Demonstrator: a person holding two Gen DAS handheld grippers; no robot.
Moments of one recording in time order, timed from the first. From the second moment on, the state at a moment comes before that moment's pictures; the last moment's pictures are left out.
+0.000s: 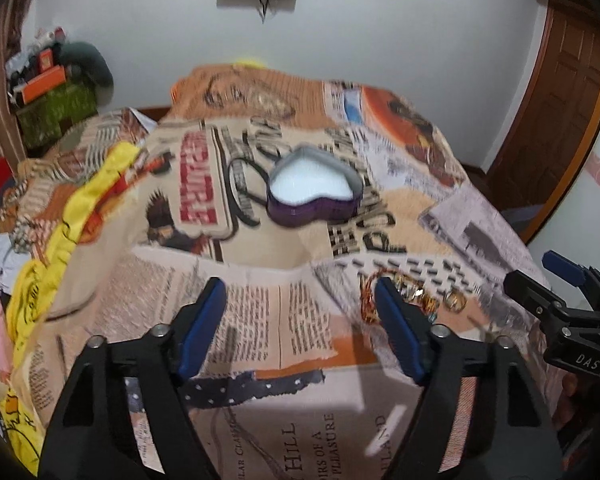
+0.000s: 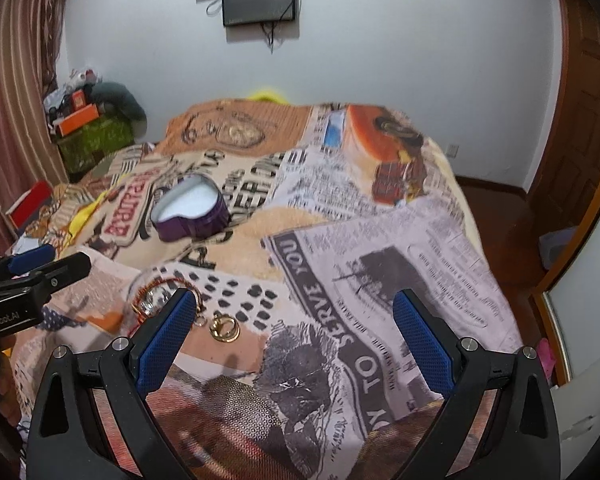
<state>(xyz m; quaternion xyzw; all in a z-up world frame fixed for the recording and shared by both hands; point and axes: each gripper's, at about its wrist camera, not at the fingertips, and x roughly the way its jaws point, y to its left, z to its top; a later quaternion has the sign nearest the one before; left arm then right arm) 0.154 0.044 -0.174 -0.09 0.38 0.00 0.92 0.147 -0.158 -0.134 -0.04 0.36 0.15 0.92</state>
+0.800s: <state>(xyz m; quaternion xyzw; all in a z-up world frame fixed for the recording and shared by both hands) 0.180 0.018 -0.201 -0.11 0.42 -0.07 0.90 0.168 -0.128 -0.171 -0.06 0.43 0.25 0.87</state>
